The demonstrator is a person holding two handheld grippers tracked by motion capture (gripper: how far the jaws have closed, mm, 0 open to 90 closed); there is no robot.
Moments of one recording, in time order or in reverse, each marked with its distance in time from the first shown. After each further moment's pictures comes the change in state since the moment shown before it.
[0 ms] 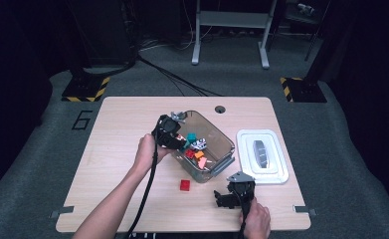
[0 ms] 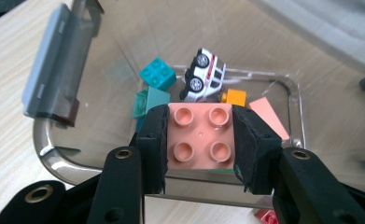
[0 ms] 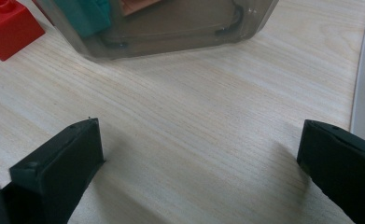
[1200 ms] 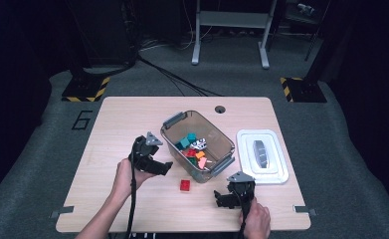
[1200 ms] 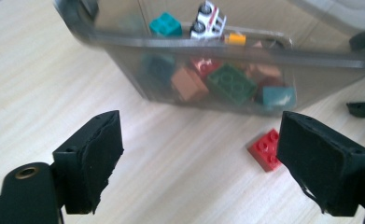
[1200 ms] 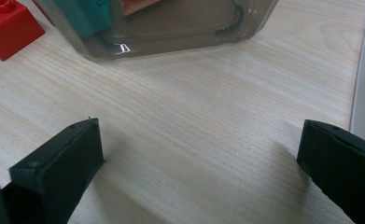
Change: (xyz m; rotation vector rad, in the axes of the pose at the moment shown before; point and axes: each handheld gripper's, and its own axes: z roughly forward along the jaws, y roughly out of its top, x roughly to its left) left arm -0.013 -0.086 -0.037 -0.081 0.037 -0.070; right arm 0.000 0.000 0.000 0.000 0.000 0.000
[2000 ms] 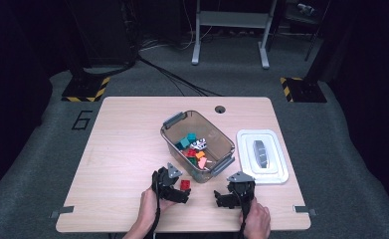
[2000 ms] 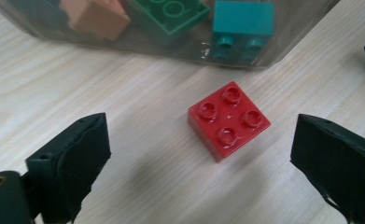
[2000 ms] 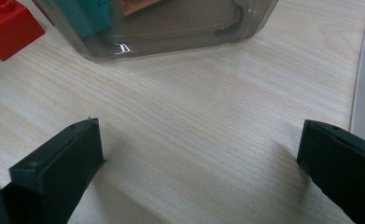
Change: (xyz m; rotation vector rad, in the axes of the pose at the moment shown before) left arm -0.066 -0.055 0.082 -0.006 -0.002 -0.025; right arm 0.000 0.000 0.000 0.000 0.000 0.000
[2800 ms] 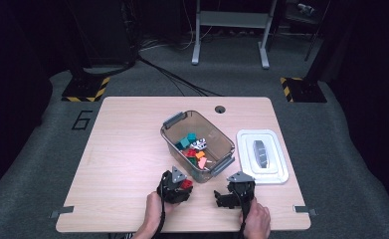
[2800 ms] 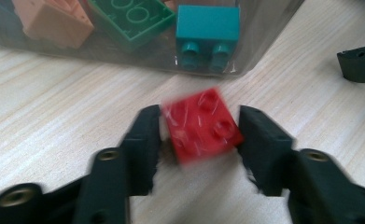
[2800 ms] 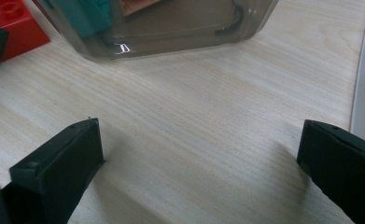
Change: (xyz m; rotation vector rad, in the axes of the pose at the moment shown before) left arm -0.011 -0.005 0.007 -0.050 -0.038 0.009; right arm 0.000 0.000 0.000 -0.001 -0.002 -0.003
